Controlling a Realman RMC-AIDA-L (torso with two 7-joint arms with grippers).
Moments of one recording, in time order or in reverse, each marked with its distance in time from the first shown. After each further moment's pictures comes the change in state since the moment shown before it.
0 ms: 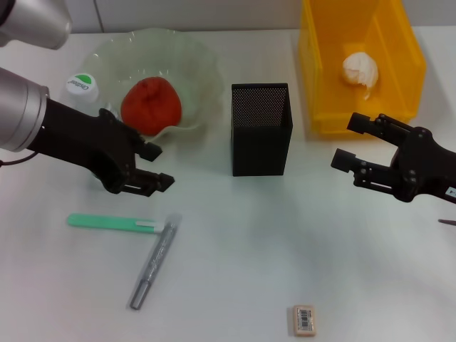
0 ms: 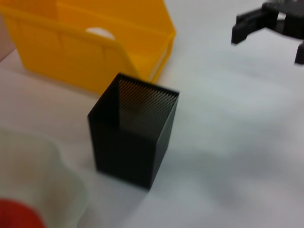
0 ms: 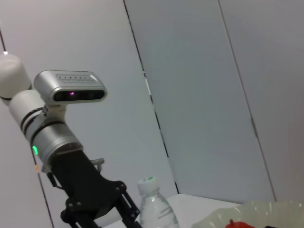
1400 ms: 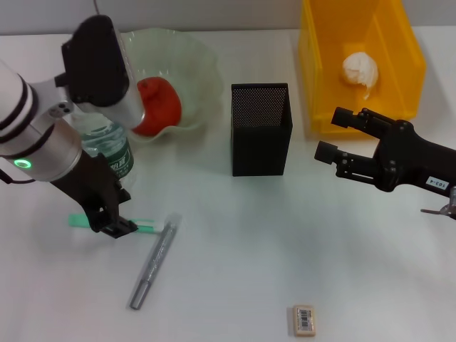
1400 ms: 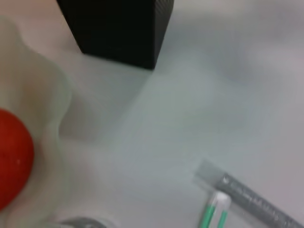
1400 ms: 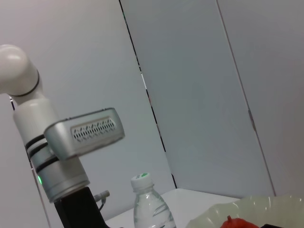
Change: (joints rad) left arm -0.105 -0.011 0.262 -0.159 0.374 -0.065 -0.012; right arm 0.052 0.001 0.000 0.043 -0.014 0.051 0.000
